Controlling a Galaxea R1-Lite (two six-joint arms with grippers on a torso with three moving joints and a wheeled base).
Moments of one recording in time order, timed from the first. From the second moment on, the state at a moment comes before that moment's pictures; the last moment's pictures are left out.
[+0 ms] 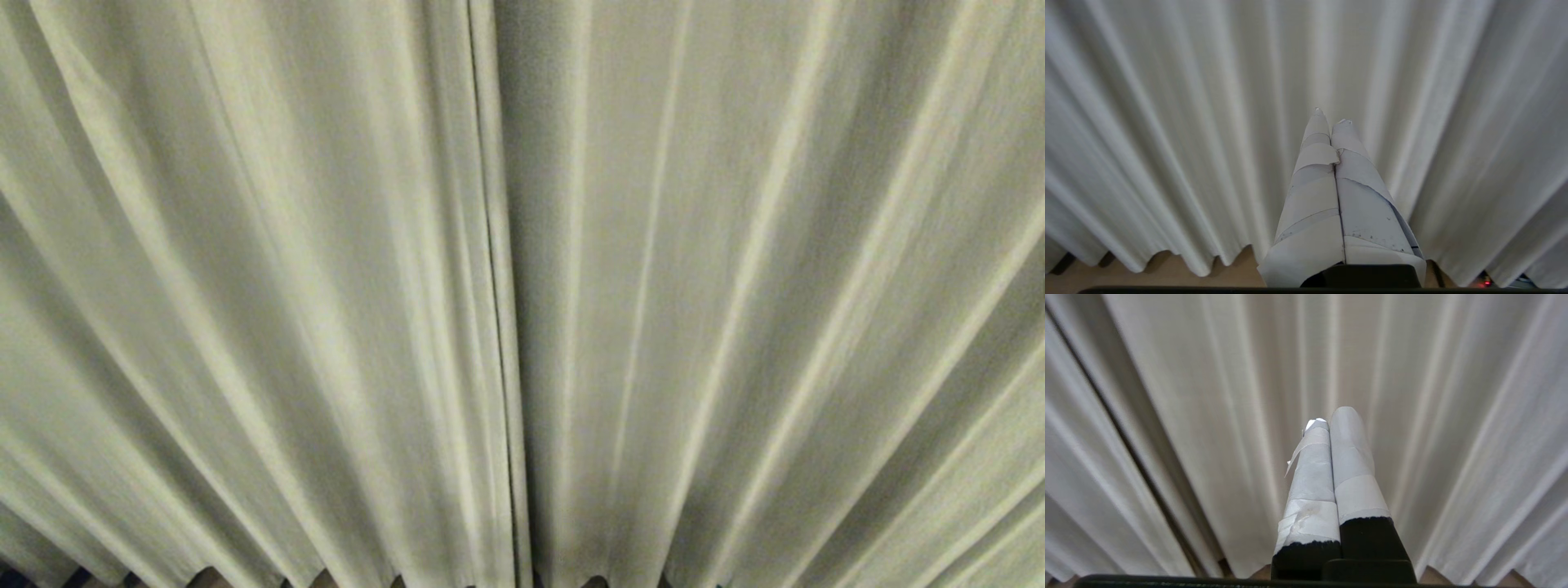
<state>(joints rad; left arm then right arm) 0.00 0.00 0.00 0.00 0.01 0.01 0.00 0.00 0.00 -0.06 -0.03 0.03</state>
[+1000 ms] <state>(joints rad) 0.00 0.00 0.00 0.00 0.01 0.01 0.00 0.00 0.00 -0.06 -0.03 0.03</state>
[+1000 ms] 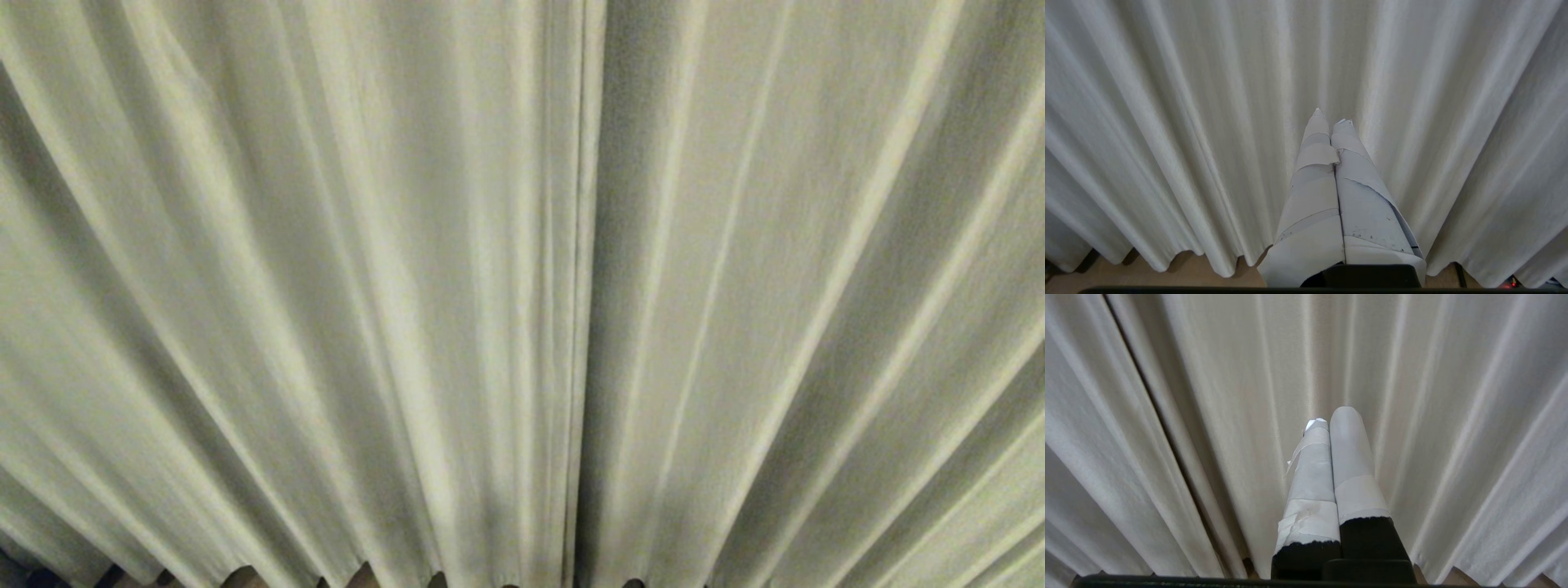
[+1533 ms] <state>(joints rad) 0.00 0.00 0.00 0.00 0.01 0.01 0.00 0.00 0.00 -0.06 -0.03 0.03</state>
